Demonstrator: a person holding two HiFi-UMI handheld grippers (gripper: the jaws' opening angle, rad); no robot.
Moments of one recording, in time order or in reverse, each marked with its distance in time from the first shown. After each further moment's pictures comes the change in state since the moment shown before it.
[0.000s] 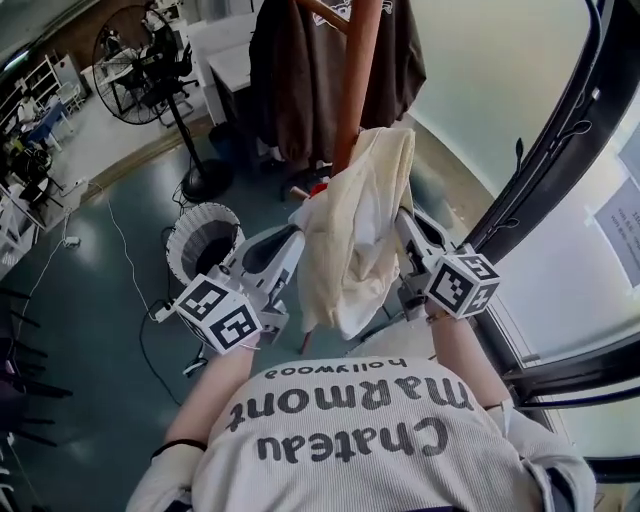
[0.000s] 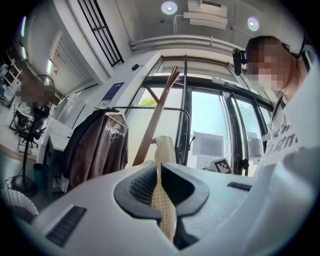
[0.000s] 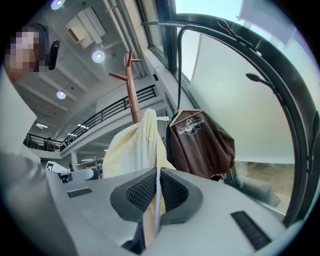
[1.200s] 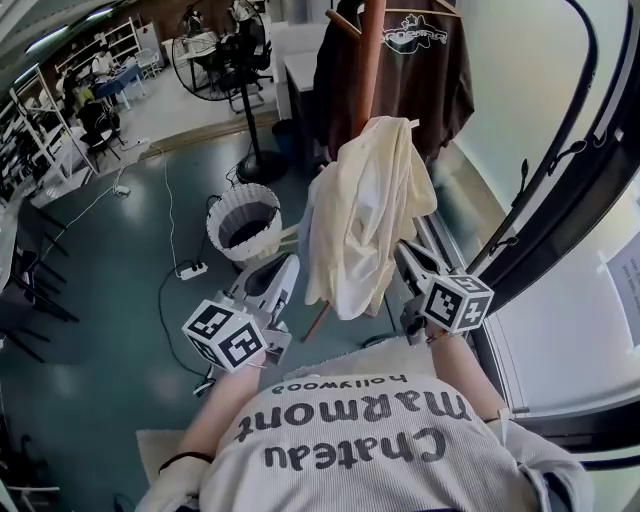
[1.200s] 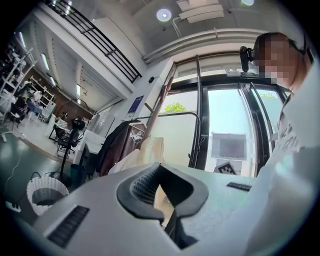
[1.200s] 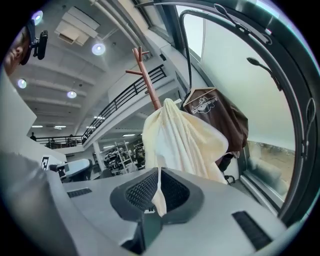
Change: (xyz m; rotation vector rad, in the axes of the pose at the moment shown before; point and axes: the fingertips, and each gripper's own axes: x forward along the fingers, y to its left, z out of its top) left arm -0.081 -0.102 -0.025 0.005 -0.071 0.371; right arm -0.073 0.028 -0.047 0.028 0.240 0.195
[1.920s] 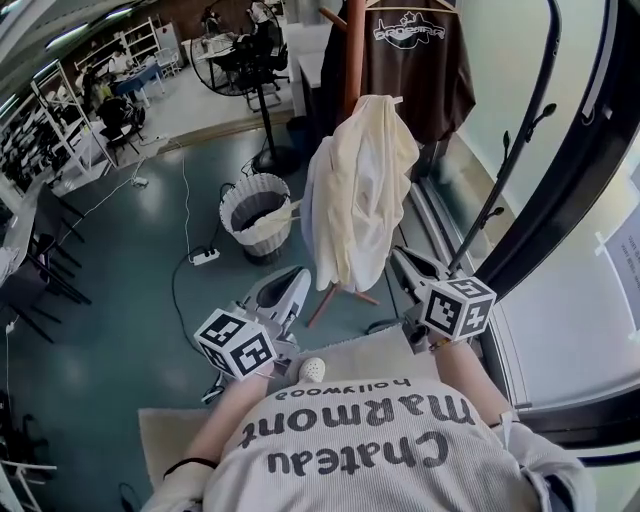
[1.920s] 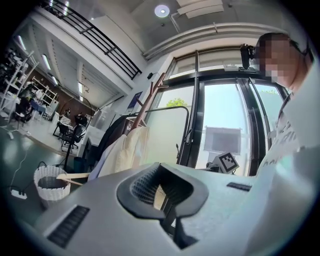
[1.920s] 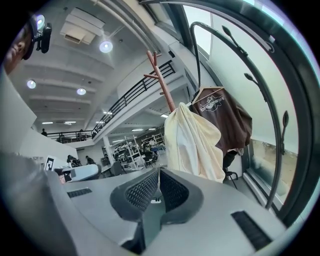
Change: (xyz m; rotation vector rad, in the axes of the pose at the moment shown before) left arm -0.052 -0.094 -0.049 -0.007 0.052 0.035; right arm -0.091 0.047 -0.026 -0.042 0.066 0.095
